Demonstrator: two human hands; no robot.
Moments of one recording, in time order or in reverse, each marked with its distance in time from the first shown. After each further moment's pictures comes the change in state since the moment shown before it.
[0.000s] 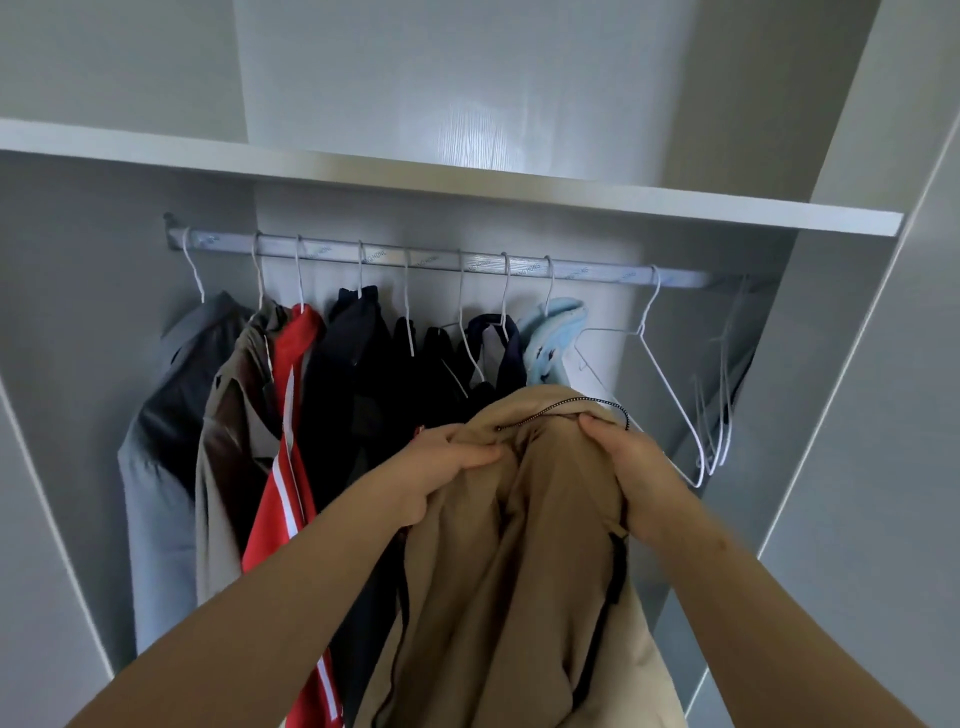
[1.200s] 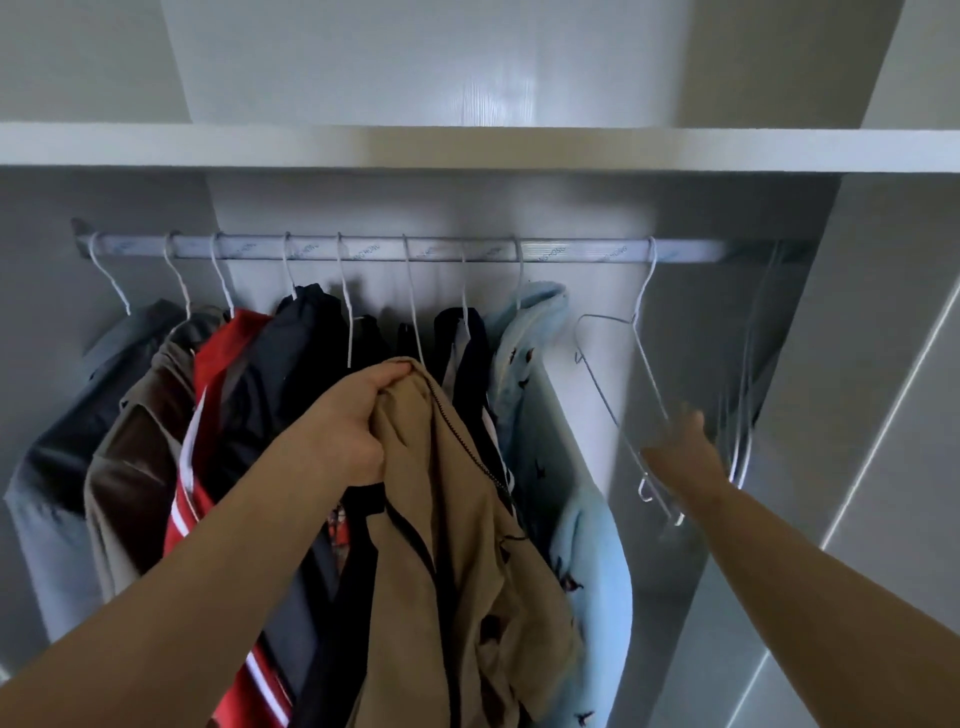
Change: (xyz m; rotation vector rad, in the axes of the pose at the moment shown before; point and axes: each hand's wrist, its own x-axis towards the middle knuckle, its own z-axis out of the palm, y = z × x) left_hand 0.066 0.065 0.030 -0.427 0.384 -0.123; right_hand 0.162 0.020 -0.103 -0.722 0.228 0.012
